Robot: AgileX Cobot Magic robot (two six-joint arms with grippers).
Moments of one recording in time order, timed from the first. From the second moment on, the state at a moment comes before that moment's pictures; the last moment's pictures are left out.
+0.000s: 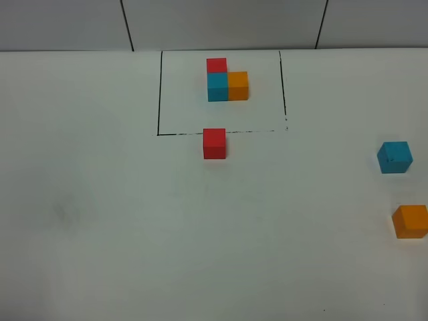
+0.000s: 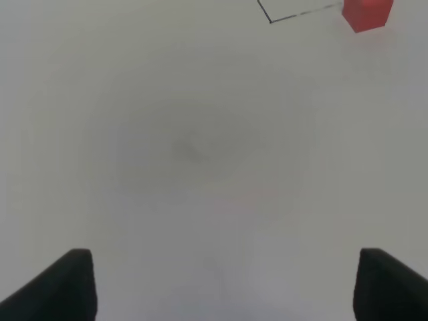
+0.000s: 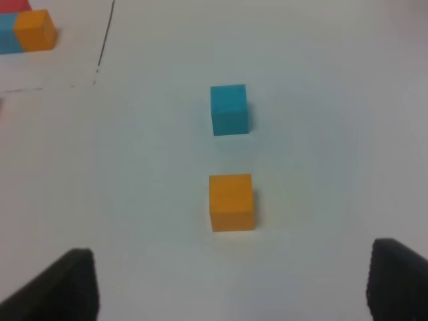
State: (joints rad) left arm -0.16 0.00 -0.52 -0.08 1.08 0.15; right arm -0.04 0.01 -0.50 0.02 1.07 -0.01
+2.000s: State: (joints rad) left arm 0.01 -0.01 -0.51 -0.08 1.06 0.16; right arm -0.04 0.01 -0.50 0.02 1.07 -0.01
